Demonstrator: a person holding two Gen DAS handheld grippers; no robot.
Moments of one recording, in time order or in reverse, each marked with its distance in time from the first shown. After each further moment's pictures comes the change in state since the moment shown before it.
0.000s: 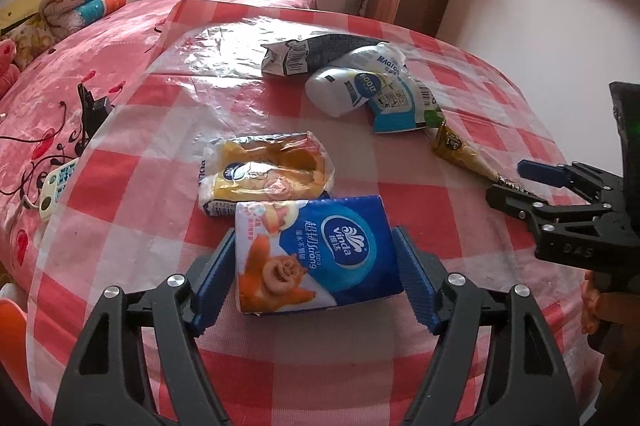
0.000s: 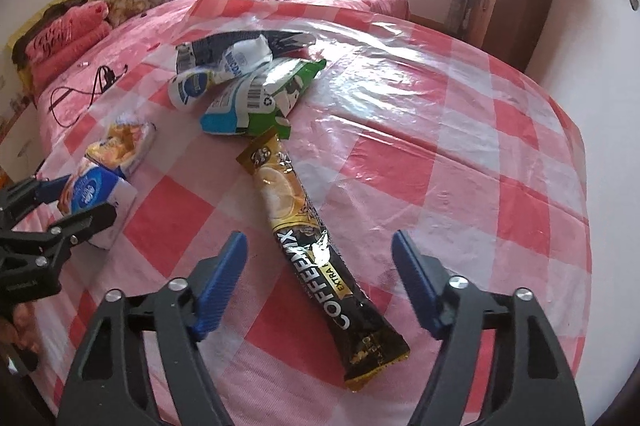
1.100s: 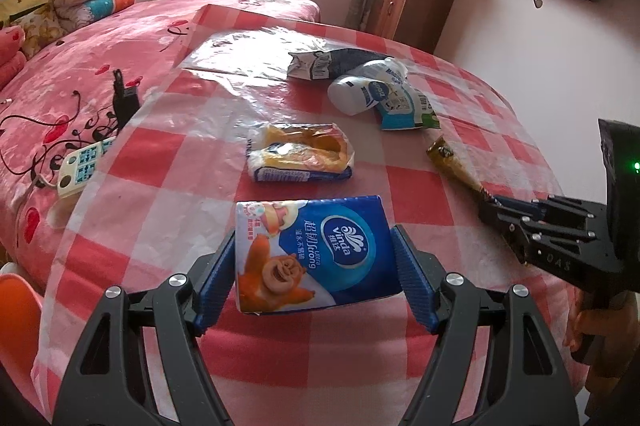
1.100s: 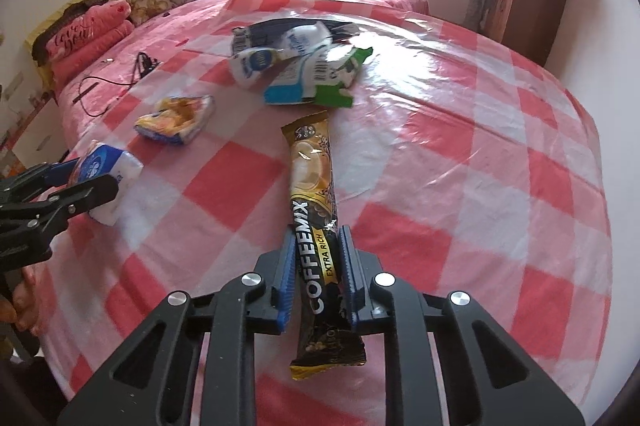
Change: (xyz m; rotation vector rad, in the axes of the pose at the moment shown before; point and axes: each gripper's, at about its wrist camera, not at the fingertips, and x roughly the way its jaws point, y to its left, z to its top) left arm -0.041 0.024 -0.024 -0.040 -0.049 -0.027; right arm -0.022 0.035 -0.031 -0.003 -0.013 0.085
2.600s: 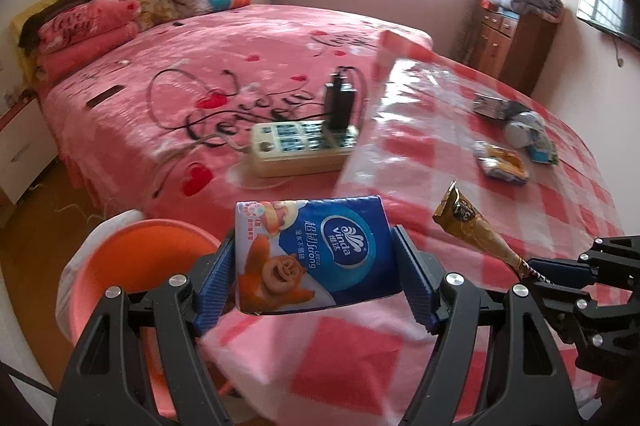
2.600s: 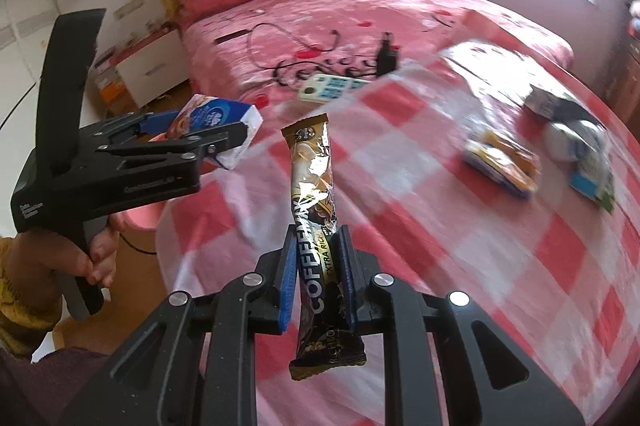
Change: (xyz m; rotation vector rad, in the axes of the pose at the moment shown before) left arm -0.101 0.158 -0.048 -0.197 -0.079 0.311; right arm -0.016 0.234 0.010 -0.355 0.039 0.332
